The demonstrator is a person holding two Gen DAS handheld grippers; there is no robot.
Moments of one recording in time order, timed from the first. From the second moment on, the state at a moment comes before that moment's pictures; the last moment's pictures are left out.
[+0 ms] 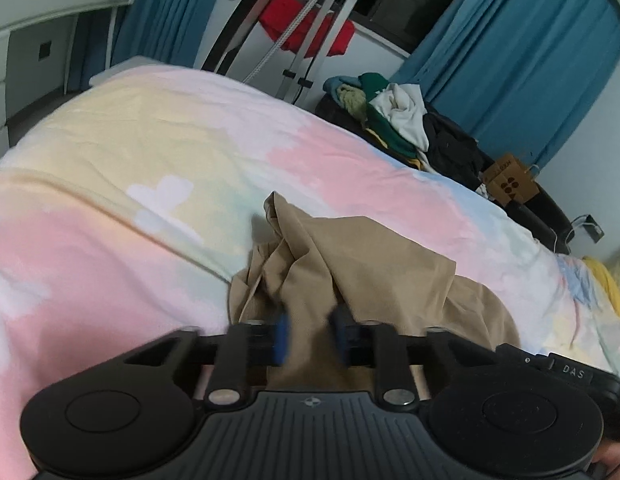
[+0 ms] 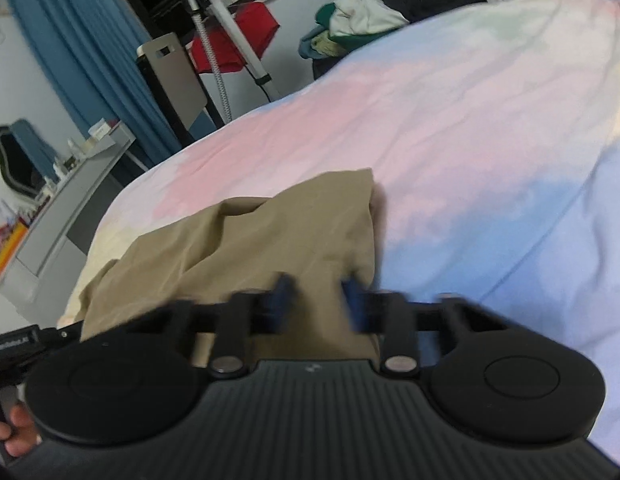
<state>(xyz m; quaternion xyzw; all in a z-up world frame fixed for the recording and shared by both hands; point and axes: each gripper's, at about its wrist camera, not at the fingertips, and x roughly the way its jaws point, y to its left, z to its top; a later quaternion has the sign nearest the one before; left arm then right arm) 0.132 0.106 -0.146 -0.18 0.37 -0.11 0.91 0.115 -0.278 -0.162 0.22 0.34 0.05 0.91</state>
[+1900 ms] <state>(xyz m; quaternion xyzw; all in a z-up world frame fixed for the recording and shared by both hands) 0.090 0.116 -0.218 -0.58 0.35 -0.08 0.73 0.051 -0.264 -0.197 0.57 0.35 0.14 0.73</state>
